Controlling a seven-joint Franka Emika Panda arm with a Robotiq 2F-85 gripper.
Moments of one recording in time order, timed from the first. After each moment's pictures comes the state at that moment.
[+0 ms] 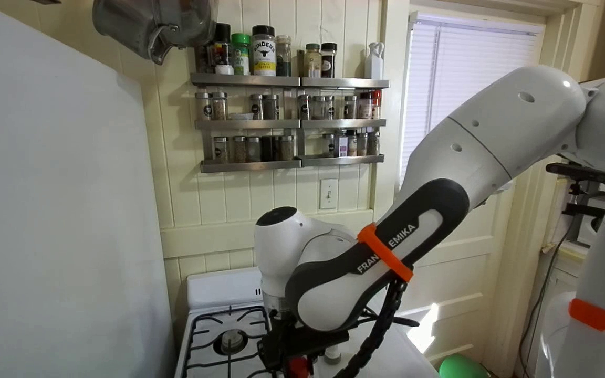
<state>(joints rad) 0.27 -0.13 0.35 -2.46 -0.08 2.27 1.07</state>
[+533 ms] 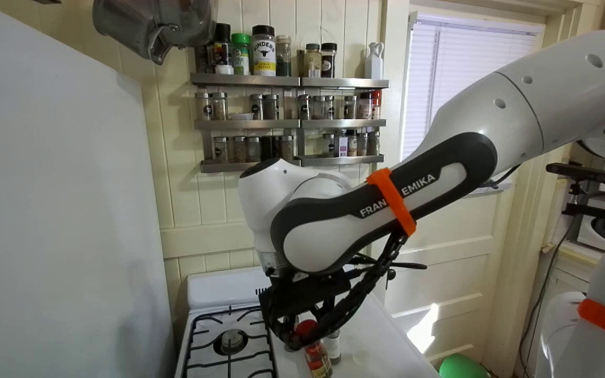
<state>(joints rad) 0.27 -0.23 0.36 -2.30 -0.09 1.90 1.07</state>
